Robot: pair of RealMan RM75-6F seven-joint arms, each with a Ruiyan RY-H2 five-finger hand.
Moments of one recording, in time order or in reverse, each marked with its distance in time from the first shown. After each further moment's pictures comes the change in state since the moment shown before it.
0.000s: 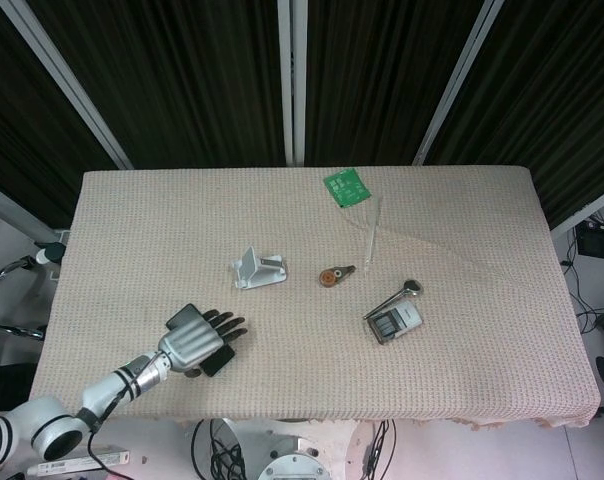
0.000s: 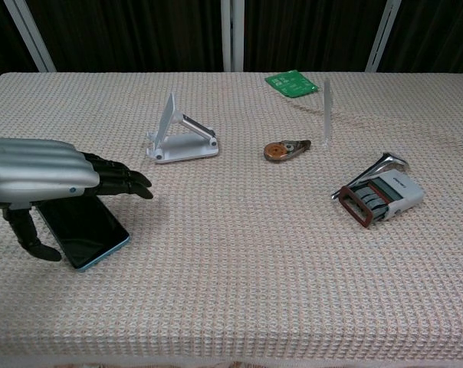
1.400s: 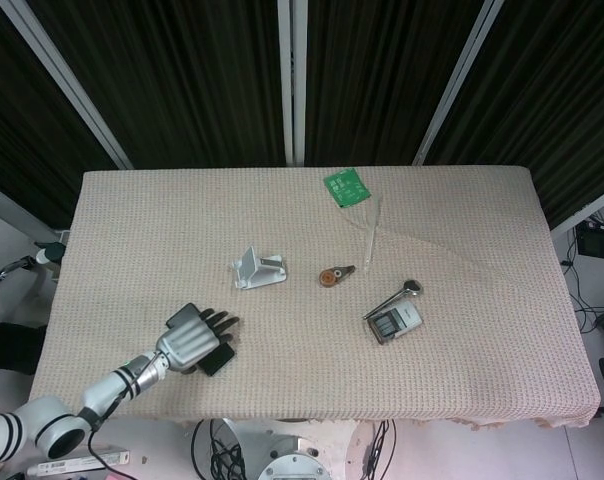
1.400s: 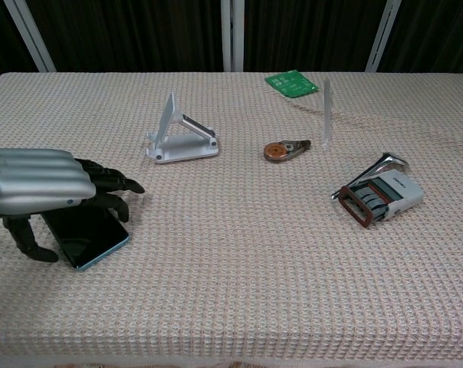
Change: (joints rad) left arm -0.035 -0.041 0.097 0.078 -0.034 0.075 0.065; right arm -0.009 0.002 0.007 -0.006 0.014 -0.019 -0.016
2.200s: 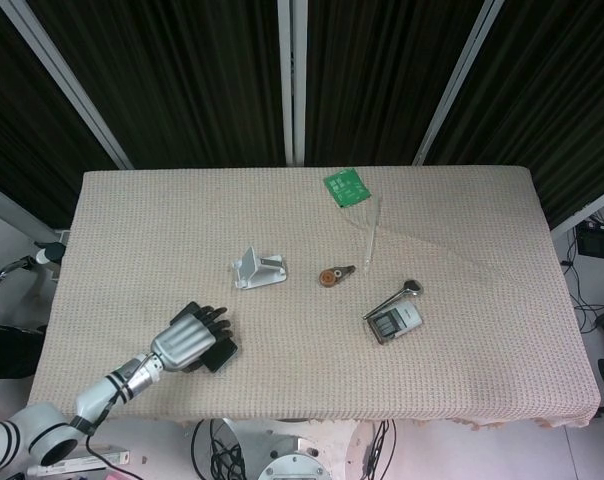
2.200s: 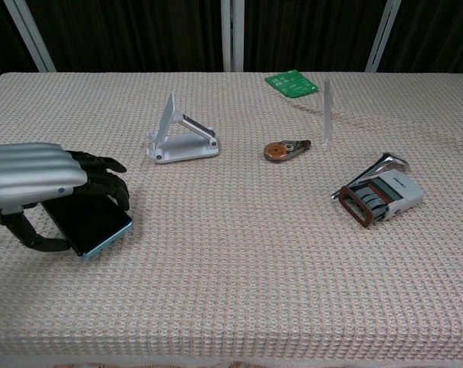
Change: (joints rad) left arm 0.052 -0.042 0.033 0.093 0.136 0.183 -0.233; right arm 0.000 0.015 -0.003 -0.033 0.010 -0.022 -0.031
